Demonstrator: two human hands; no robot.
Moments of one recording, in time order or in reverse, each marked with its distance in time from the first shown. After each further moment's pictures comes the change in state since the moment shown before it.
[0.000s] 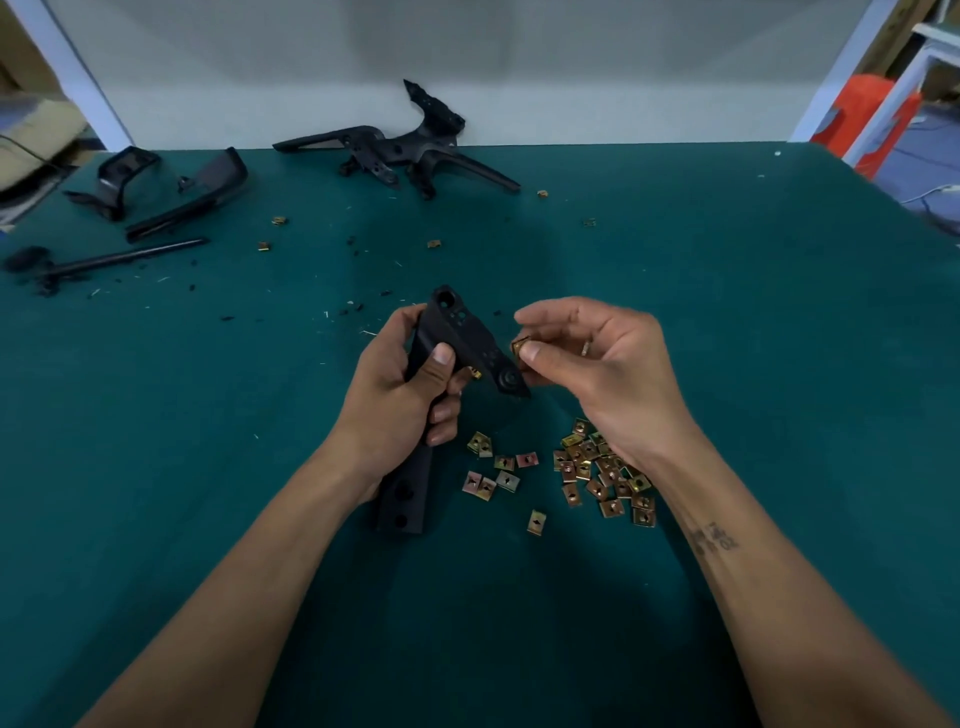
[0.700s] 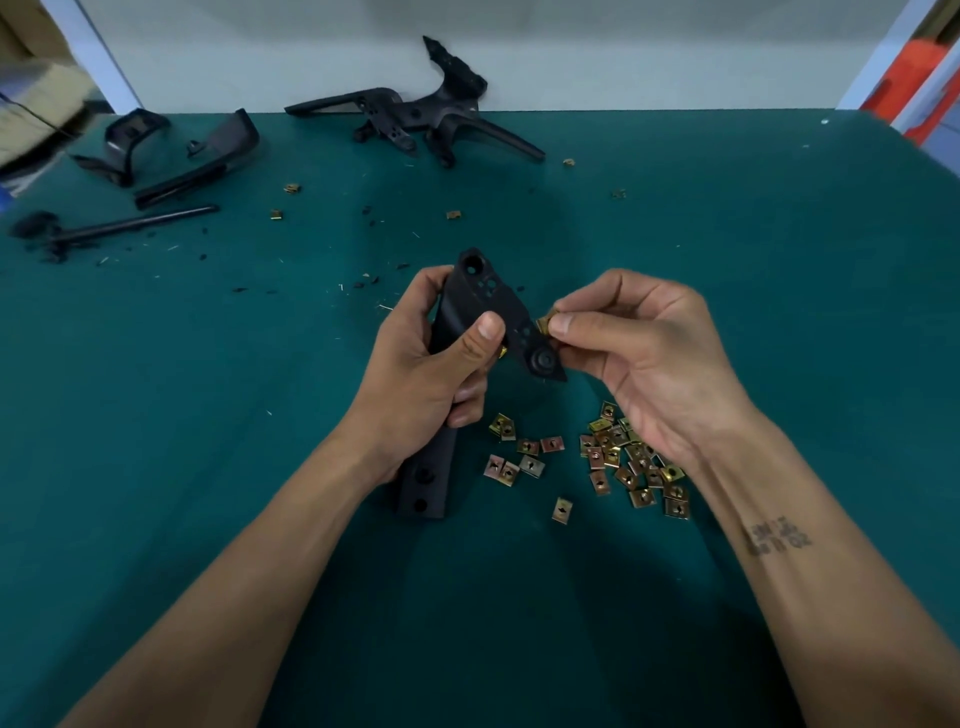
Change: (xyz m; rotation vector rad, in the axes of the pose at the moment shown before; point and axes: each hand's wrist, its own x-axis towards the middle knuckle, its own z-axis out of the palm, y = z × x) left_hand 0.000 0.007 0.005 -0.046 -0.033 0.031; right_hand -0.002 -0.015 0.004 0.274 0.008 0.197
